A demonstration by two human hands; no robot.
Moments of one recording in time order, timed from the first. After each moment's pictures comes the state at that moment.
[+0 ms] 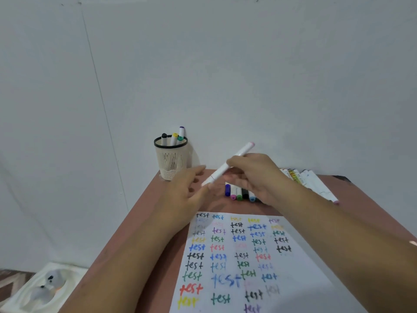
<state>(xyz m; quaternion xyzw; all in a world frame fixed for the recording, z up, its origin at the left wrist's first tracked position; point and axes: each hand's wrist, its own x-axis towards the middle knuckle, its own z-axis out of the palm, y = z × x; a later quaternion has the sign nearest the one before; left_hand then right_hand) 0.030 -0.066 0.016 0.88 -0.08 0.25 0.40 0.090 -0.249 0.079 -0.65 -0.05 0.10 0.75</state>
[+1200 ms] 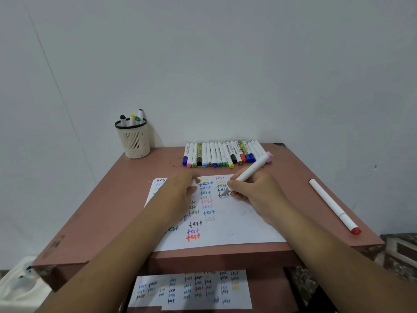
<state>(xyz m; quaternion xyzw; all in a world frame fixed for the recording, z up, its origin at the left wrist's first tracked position) -0.037 -0.160 -0.001 0.94 -0.11 0.17 0.27 -0.029 -0.383 0.011 -0.74 -0.04 -0.01 0.67</state>
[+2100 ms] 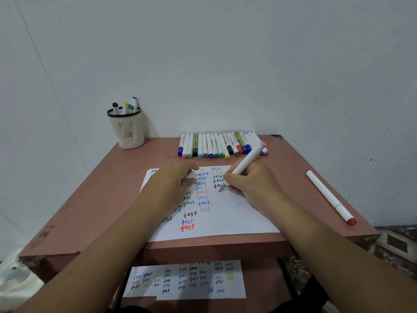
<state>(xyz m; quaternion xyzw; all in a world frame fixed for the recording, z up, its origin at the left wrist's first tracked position) -0.045 -0.162 0.004 0.95 -0.11 0.18 0.25 -0.029 -0.382 0.008 -0.79 -0.05 -0.03 0.61</state>
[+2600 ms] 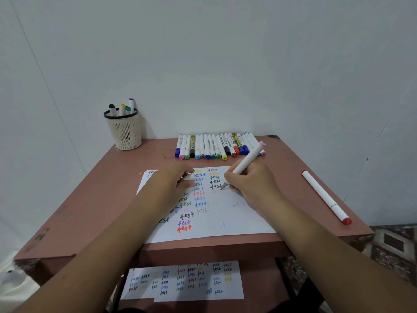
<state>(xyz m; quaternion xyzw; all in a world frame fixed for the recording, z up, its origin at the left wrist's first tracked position) -0.047 -0.165 0.007 0.95 -0.10 0.16 0.26 -0.026 -0.384 0.005 -0.81 -0.04 -0.06 0.58</state>
